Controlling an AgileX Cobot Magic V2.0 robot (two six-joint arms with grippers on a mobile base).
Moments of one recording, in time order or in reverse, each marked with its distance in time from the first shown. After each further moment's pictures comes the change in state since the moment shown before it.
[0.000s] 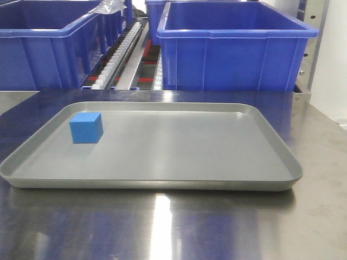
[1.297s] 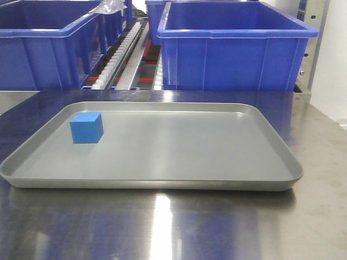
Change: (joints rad) left arm 0.000 0.185 -0.114 -0.190 0.213 0.000; right arm 0.000 0.000 0.000 0.000 0.000 0.000
